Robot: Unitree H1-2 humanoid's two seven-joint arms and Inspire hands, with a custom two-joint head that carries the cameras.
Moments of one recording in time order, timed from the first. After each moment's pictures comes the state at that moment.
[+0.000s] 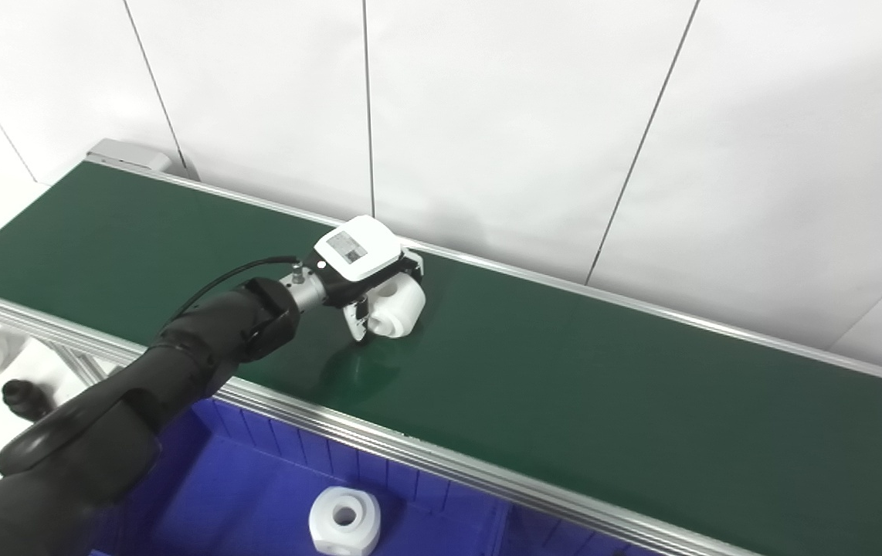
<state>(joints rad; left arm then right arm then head) -0.66 0.45 -0.63 0.87 1.05 -0.44 0.41 0.59 -0.05 0.38 0.03 -0.06 -0.43 -0.17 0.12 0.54</state>
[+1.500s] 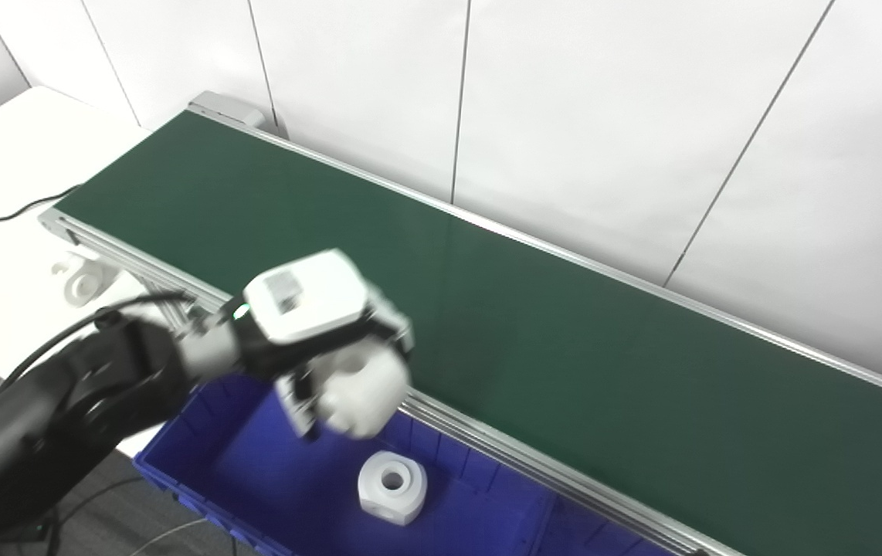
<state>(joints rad) 0.28 0.74 -0.02 -0.46 0.70 -0.28 -0.33 0.66 -0.05 0.32 -0.15 0.00 -0.42 -0.02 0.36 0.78</state>
